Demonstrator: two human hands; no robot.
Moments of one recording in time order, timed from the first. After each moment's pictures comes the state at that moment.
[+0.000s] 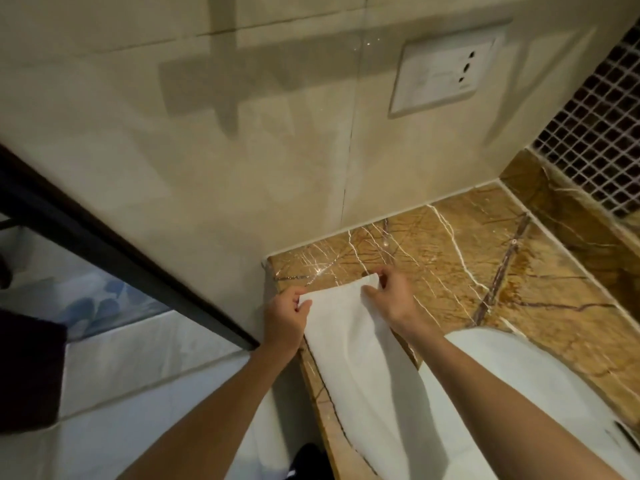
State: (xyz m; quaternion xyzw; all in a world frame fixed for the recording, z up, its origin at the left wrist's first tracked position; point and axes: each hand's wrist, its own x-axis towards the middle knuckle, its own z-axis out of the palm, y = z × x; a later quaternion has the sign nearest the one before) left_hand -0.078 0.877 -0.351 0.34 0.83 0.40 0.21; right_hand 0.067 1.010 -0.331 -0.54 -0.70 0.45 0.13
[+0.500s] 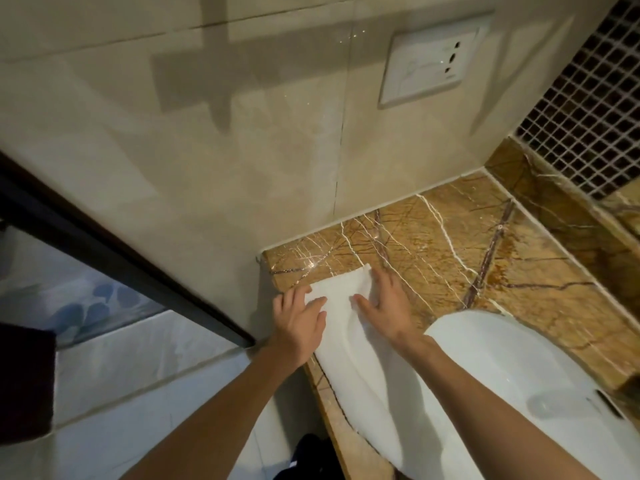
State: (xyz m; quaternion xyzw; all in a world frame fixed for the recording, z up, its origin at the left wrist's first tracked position) left_hand -0.066 0.863 -0.356 0.58 0.80 0.09 0.10; right_hand 0.089 0.975 -0.345 -0.51 -0.78 0.34 0.10
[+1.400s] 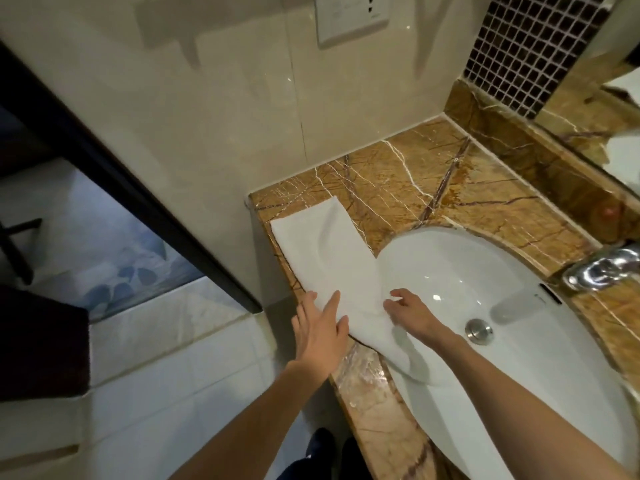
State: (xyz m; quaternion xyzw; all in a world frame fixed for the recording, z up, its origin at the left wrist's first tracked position) left_hand 0.113 0.740 -0.333 0.46 0.85 0.10 0.24; right_hand 0.264 0.868 -0.369 -0.57 -0.60 0.56 0.02
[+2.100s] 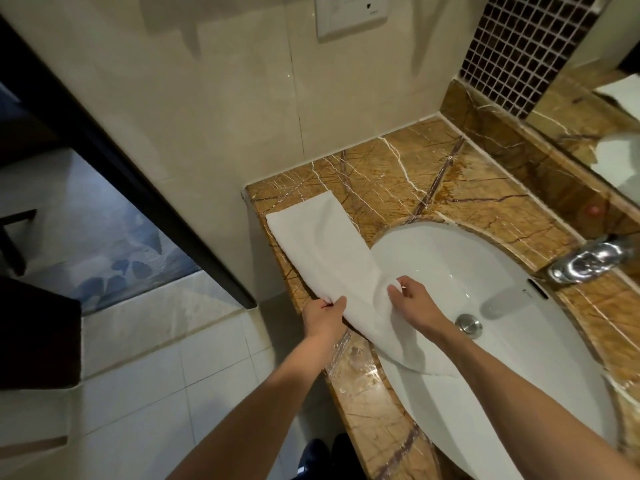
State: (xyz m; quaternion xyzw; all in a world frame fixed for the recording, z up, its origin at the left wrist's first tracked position) left_hand 0.136 0.759 -0.328 0.01 0.74 0.48 0.47; right_hand 0.280 0.862 -0.342 -0.53 -0.65 0.54 0.11
